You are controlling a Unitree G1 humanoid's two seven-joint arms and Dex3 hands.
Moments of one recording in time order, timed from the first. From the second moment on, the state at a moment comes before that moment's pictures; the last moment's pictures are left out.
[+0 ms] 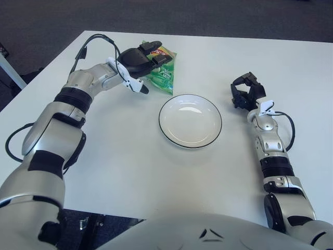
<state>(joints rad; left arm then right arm) -1.05 0.58 -0.53 0.93 0.95 -0.80 0.09 -0.34 -0.21 -0.08 0.35 -0.03 -0.06 -0.04</state>
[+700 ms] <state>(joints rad) -1.06 0.52 -0.55 1.03 0.87 -0.76 -0.03 -0.34 -0.21 -0.07 0.35 -0.03 -0.06 -0.06</state>
